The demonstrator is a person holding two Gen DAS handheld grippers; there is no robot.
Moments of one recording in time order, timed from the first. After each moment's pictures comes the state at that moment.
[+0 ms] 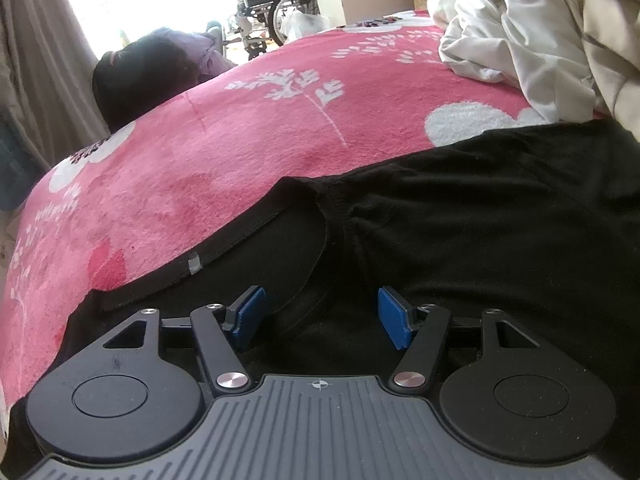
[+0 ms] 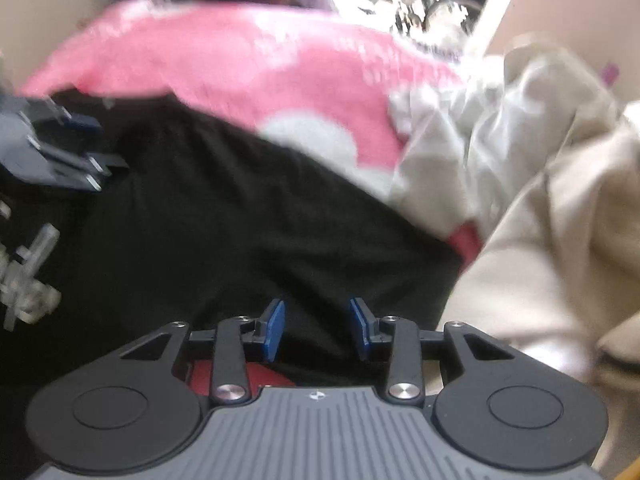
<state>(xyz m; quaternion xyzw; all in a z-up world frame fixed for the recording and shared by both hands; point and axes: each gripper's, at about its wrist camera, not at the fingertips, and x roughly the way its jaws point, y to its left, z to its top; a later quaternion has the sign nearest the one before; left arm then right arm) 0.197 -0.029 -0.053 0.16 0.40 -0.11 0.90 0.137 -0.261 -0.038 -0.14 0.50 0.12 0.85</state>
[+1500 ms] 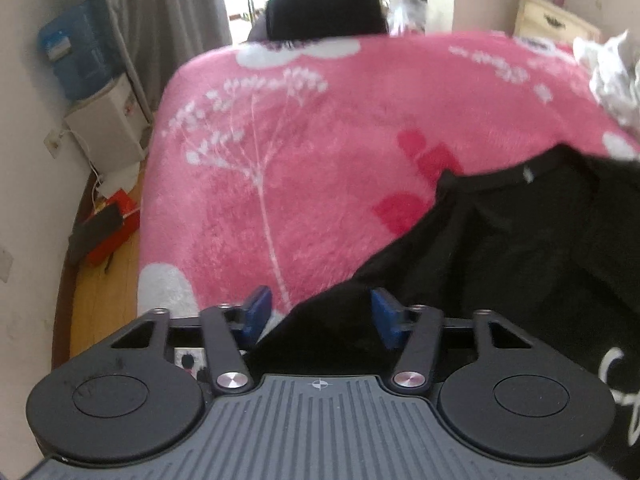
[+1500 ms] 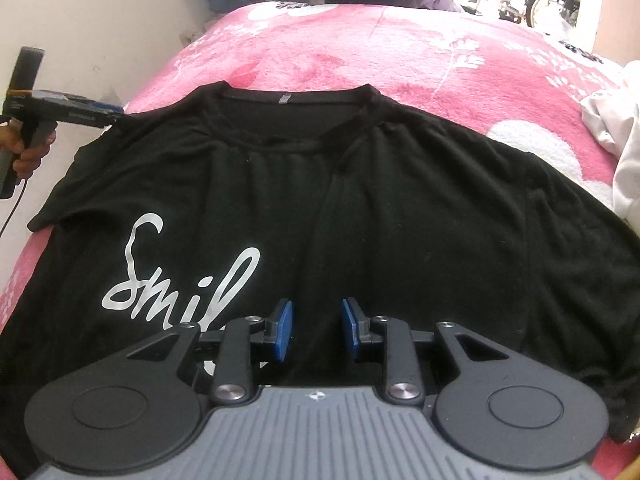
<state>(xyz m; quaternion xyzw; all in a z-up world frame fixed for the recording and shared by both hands) 0.193 0.243 -0.024 0.07 0.45 -0.04 0.89 0.107 -0.139 -0.043 -0.07 0.49 0.28 0.82</state>
